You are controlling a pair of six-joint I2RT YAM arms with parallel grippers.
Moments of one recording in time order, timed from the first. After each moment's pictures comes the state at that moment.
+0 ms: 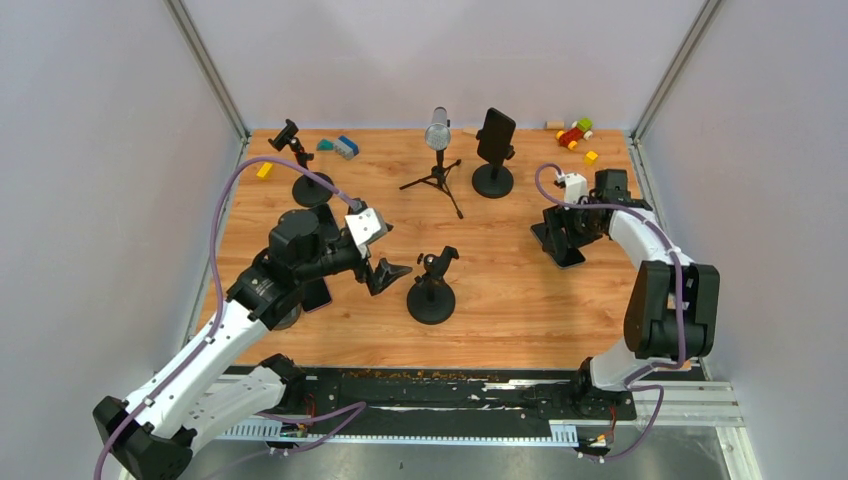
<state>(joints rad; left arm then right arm) -0.60 0.84 0.84 -0.24 0.51 0.24 -0.09 1.60 1.07 -0.58 -0.39 -0.41</state>
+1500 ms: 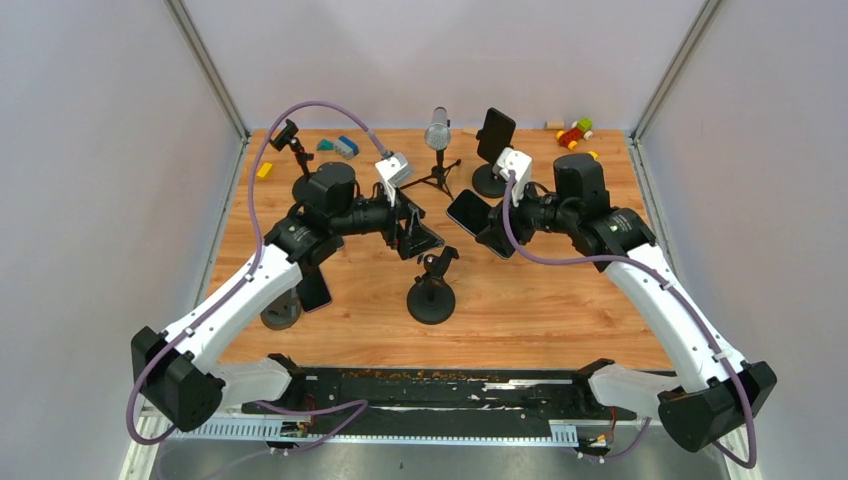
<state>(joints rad) -0.60 1.19 1.11 -0.22 0.62 -0.11 0.43 1.16 1.25 -0.64 -0.55 -0.31</state>
